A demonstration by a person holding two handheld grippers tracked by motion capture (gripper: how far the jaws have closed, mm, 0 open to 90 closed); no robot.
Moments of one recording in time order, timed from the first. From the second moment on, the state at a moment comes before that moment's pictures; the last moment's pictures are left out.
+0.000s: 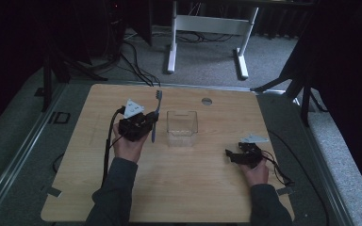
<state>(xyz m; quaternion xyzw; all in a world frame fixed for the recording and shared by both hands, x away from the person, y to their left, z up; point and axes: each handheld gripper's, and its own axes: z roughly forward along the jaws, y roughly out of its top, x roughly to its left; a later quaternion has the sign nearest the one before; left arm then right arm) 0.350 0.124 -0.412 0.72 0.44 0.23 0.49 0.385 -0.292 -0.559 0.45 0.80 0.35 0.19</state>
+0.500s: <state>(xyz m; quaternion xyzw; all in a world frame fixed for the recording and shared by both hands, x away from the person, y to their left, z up) 0.353 0.124 -0.408 0.71 0.44 0.23 0.50 0.385 -0.292 -0.559 0.45 0.80 0.35 0.19</state>
